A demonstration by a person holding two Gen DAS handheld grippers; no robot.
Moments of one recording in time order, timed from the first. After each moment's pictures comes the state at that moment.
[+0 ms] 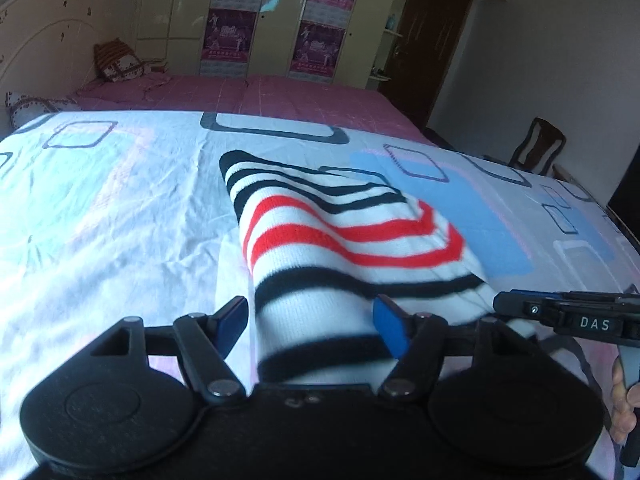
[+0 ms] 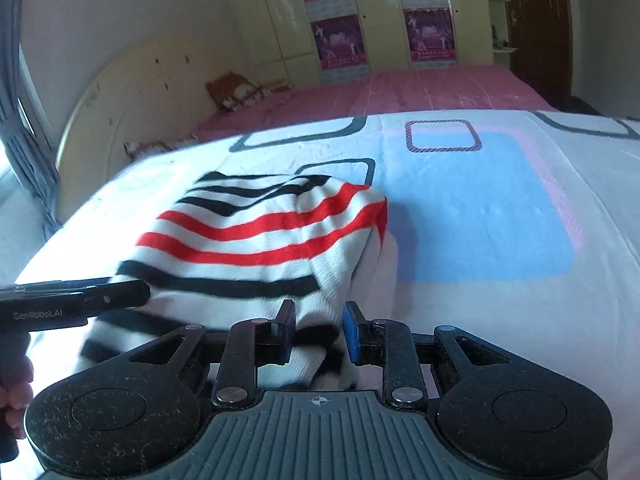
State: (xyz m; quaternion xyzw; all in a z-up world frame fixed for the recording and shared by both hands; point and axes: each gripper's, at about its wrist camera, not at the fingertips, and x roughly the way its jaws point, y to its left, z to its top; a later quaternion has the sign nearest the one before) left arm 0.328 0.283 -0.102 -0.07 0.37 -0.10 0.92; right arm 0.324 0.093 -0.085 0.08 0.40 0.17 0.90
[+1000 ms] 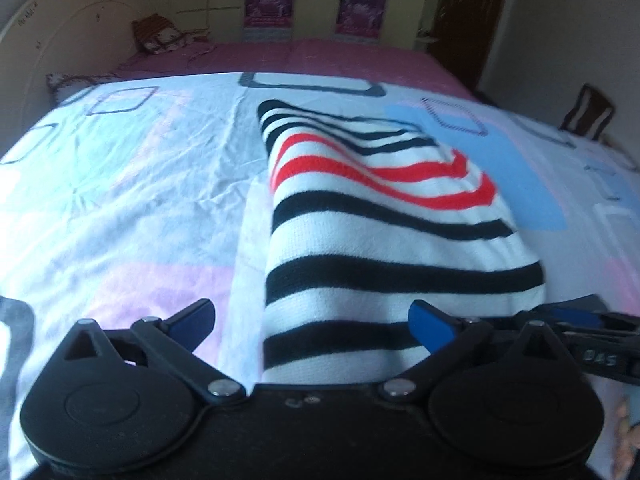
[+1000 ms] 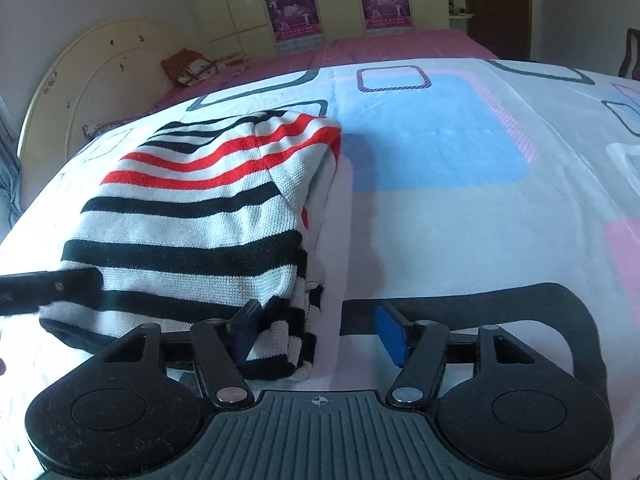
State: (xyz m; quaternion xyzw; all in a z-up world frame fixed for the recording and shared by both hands) left arm 0.311 0.254 -0.111 -0.02 0.44 0.00 0.90; right arm 0.291 0.094 -0.109 0.07 0.44 0.10 0.89
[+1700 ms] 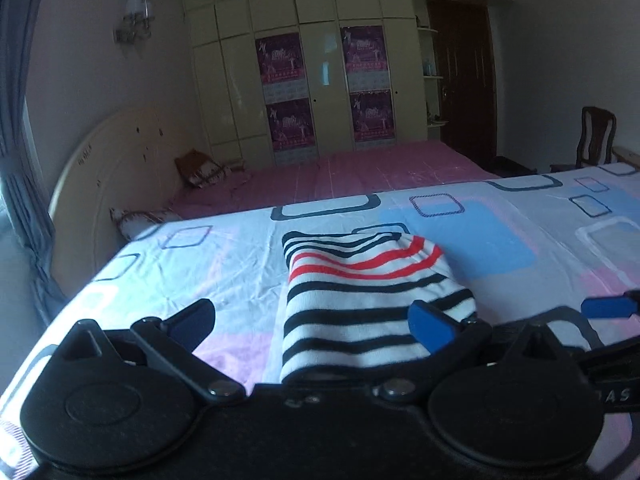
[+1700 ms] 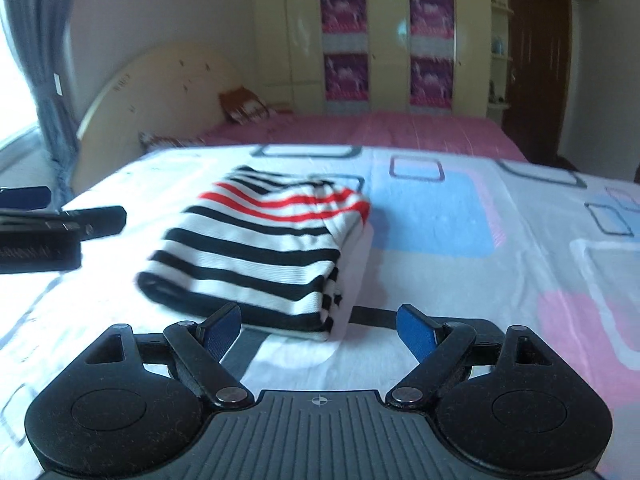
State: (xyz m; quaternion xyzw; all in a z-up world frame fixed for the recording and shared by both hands) left arm 0.163 0.184 -0.006 0.08 0.27 0.05 0.96; right arm 0.161 0.076 -0.018 0.00 0.32 0.18 0.93
